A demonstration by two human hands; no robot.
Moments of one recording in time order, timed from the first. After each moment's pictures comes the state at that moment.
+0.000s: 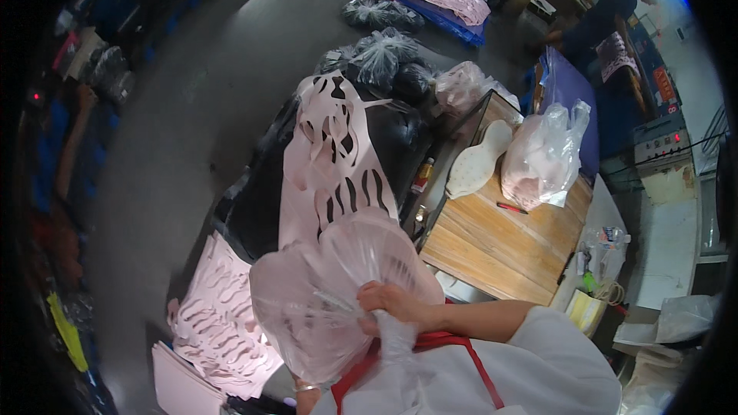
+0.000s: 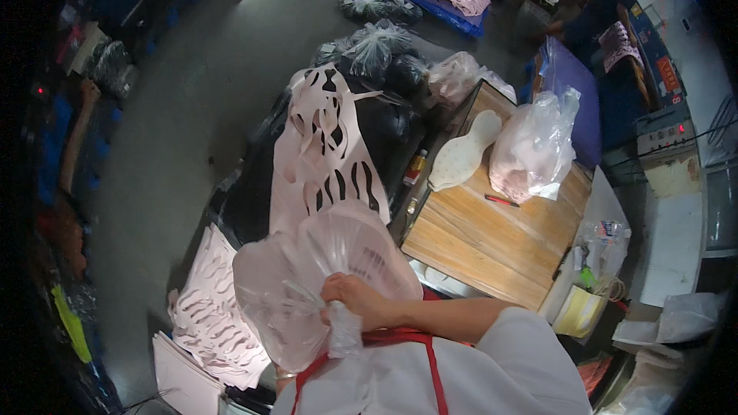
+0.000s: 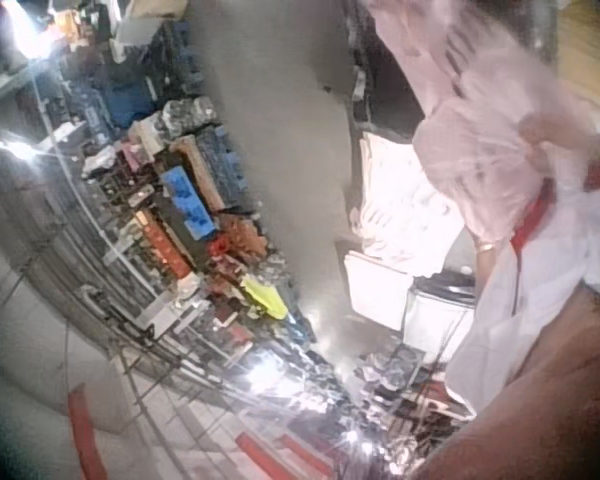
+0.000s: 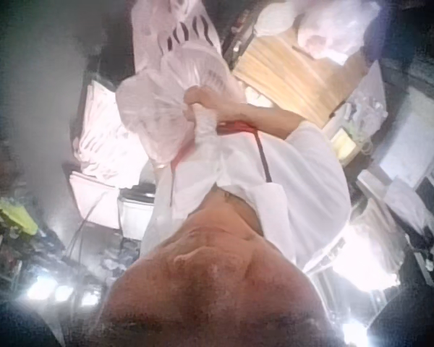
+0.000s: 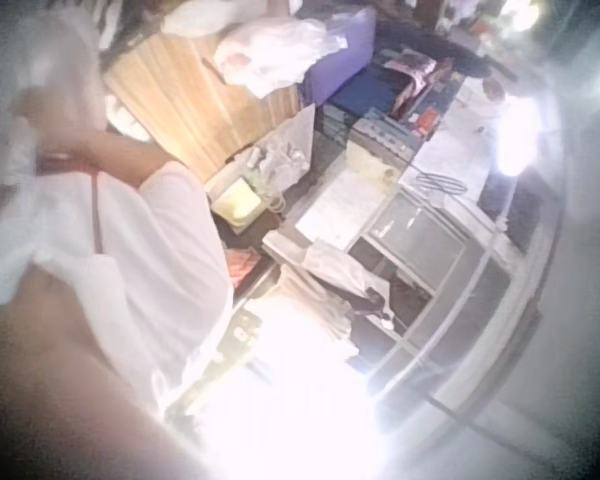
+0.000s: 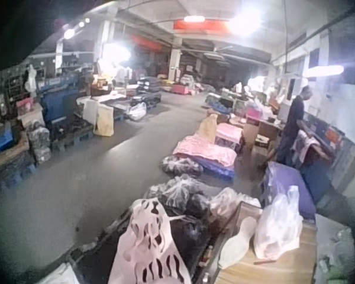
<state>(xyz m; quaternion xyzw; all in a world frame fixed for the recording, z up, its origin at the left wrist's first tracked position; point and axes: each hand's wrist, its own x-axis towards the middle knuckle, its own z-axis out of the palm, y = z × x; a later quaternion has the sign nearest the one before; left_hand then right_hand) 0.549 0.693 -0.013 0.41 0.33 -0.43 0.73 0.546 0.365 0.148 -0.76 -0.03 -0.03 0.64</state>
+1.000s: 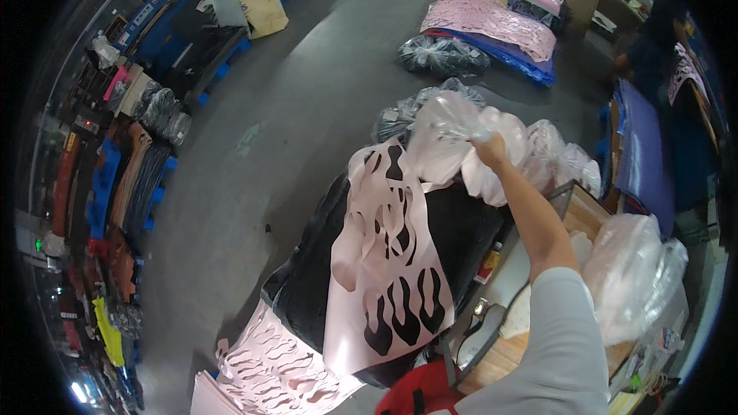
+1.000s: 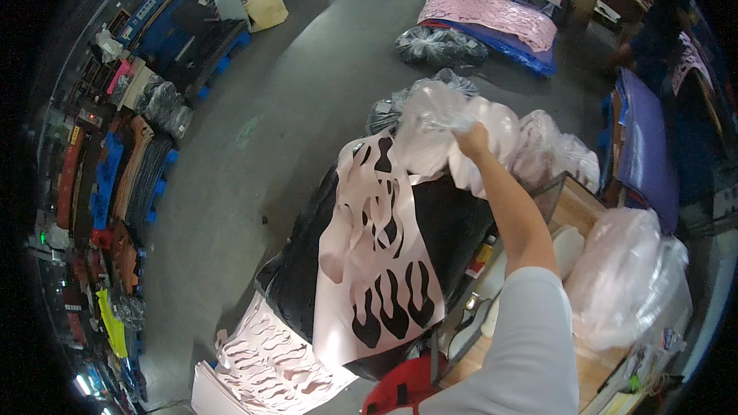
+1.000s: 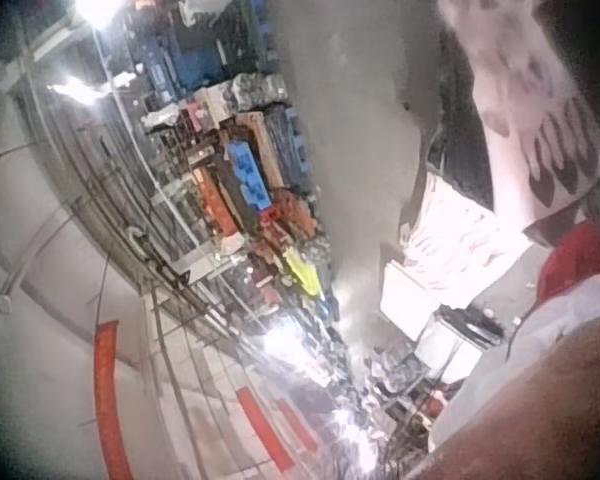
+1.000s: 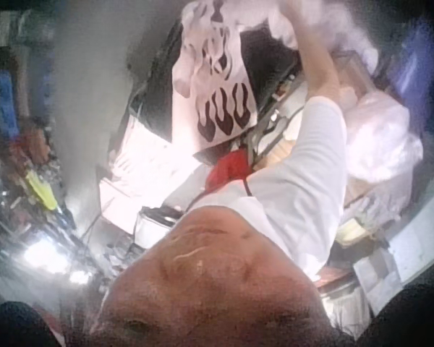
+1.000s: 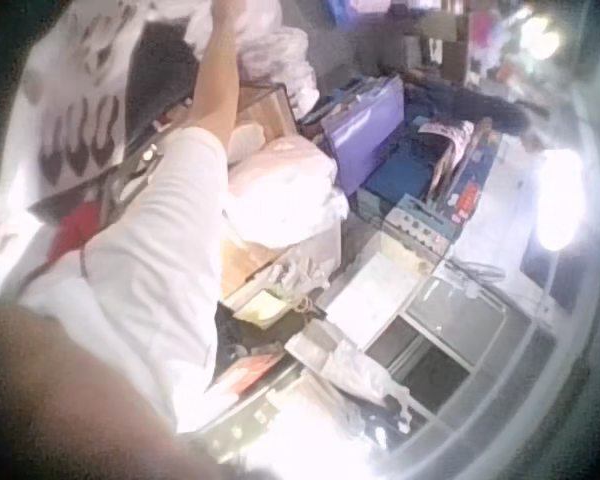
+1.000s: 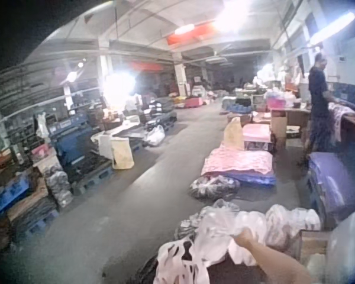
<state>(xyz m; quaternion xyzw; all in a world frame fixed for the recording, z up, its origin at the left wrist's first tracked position) 0.625 0.565 -0.047 0.54 0.48 -0.29 0.63 0.811 -0.160 -0.100 -0.92 0.30 -0.15 0.21</state>
